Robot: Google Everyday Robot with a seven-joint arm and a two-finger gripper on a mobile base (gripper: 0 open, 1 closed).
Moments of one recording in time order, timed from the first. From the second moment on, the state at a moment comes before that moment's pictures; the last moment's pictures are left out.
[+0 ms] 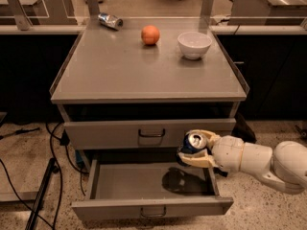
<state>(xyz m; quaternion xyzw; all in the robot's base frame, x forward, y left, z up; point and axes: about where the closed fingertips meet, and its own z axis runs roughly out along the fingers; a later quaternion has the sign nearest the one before) 0.505 -0.125 0.717 -0.46 0.65 0.25 0.55</state>
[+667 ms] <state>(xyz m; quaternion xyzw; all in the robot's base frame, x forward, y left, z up) 0.528 -0.099 0.652 -0.49 0.62 0.25 0.56</state>
